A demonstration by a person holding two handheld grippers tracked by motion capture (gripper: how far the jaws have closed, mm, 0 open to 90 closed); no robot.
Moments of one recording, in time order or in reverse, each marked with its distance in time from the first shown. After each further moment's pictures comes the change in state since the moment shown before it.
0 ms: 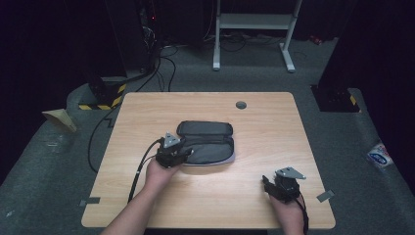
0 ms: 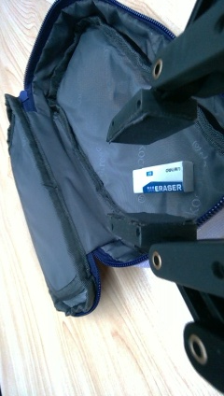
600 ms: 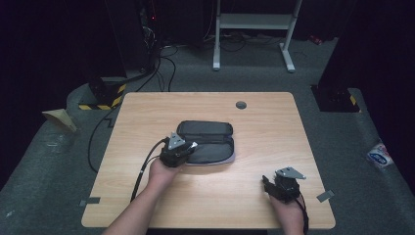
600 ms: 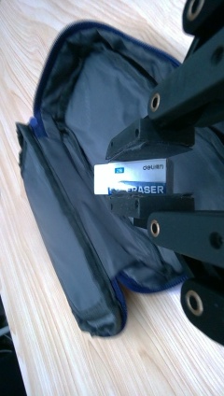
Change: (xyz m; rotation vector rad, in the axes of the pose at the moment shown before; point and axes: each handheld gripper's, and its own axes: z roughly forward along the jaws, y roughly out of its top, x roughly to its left) left arm -0.010 0.005 0.002 -0.021 -0.028 0.065; right arm 0.000 0.000 0.000 0.000 0.000 0.001
